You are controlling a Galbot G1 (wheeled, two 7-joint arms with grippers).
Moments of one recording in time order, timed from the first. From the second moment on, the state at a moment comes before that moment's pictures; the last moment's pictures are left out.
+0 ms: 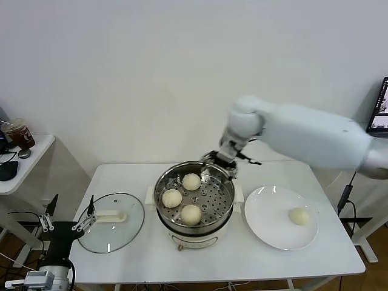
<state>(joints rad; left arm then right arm) 1.67 -1.30 -0.82 -2.17 -0.15 -0.12 -0.04 0.58 0.92 -1.16 1.45 0.02 0.14 -1.20</state>
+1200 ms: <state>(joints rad) 1.68 -1.30 -0.79 -2.14 -0.12 -0.11 -0.03 -0.13 0.62 -0.60 1.18 -0.30 -0.10 -1.17</state>
